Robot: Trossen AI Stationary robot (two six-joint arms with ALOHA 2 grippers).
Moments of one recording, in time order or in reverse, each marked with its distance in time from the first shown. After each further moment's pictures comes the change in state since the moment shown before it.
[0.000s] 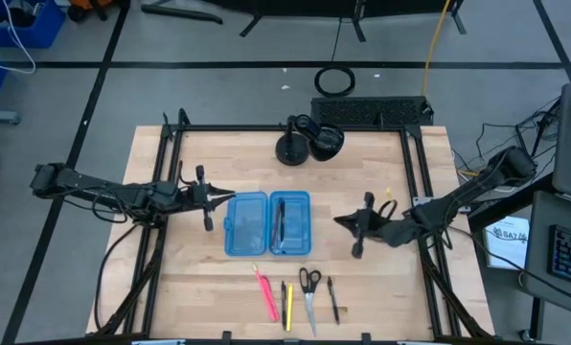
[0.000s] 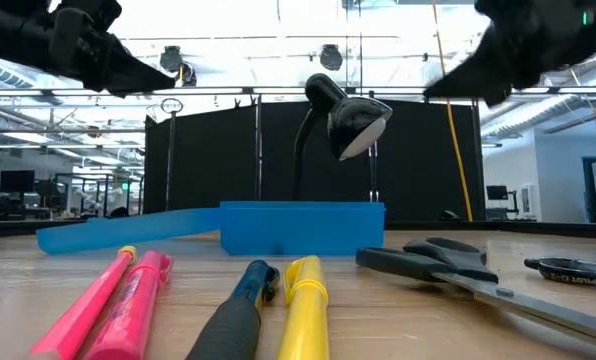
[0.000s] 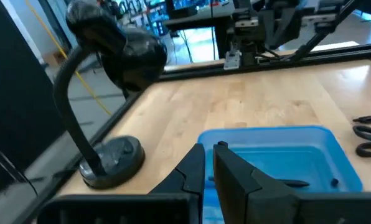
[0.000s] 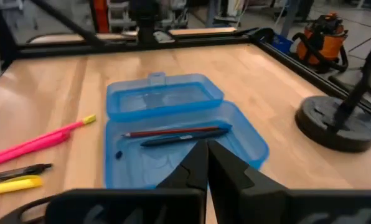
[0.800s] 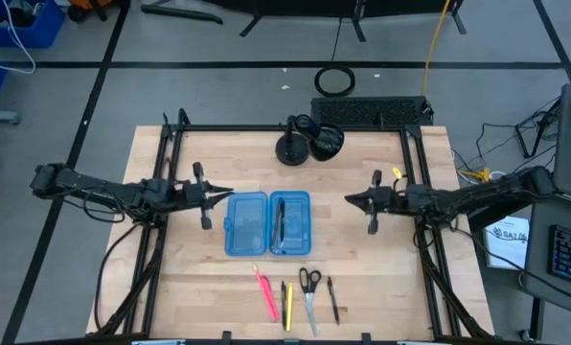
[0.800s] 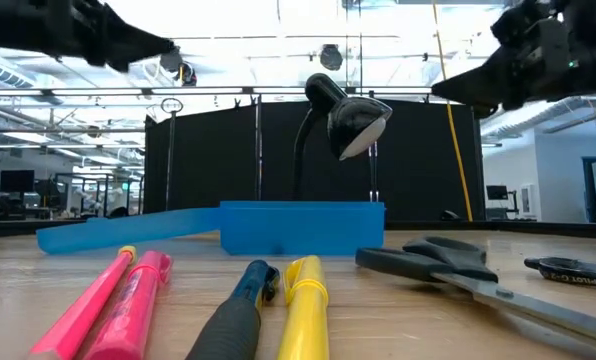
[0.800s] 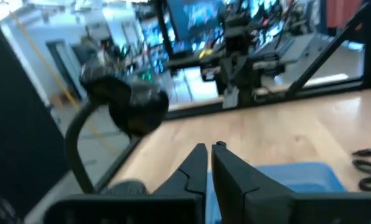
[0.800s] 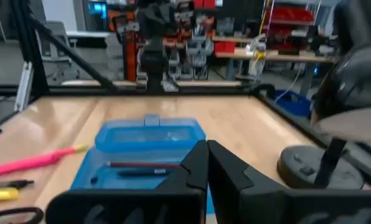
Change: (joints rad) left arm -0.020 -0.050 0.000 0.134 0.025 0.138; right arm -0.387 -0.398 -0.307 0.278 -0.488 -0.313
